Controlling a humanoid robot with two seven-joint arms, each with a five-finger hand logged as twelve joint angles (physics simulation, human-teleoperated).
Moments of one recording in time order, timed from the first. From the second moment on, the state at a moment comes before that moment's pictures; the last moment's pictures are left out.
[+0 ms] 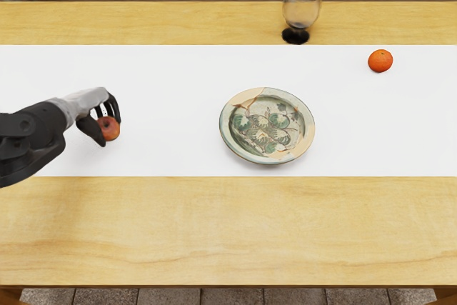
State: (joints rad) left arm -1.53 0.69 0.59 -1.60 0.74 0.43 0.39; right arm -0.02 0.00 -0.16 0.23 -0.03 0.04 -0.04
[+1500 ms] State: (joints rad) left arm -1.69 0.17 0.52 -1.38 0.62 0.38 0.41; right arm -0.02 0.00 -0.16 0.23 -0.03 0.04 -0.04
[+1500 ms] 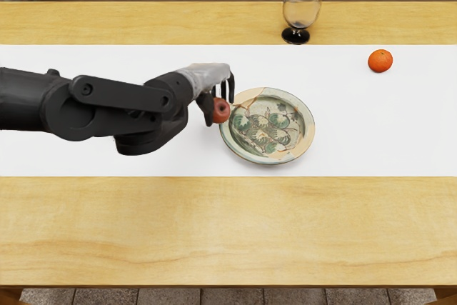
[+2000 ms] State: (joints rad) left arm -1.67 0.10 0.51 -1.35 0.55 0.39 0.40; right arm -0.02 0.00 -0.16 0.23 -0.03 0.04 -0.04
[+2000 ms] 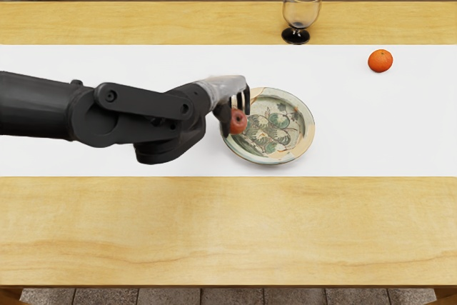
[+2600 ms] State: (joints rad) left arm -1.64 0.13 0.50 -1.34 0.51 0.35 0.36; right arm -0.02 0.00 -0.16 0.23 -0.03 0.04 -0.04
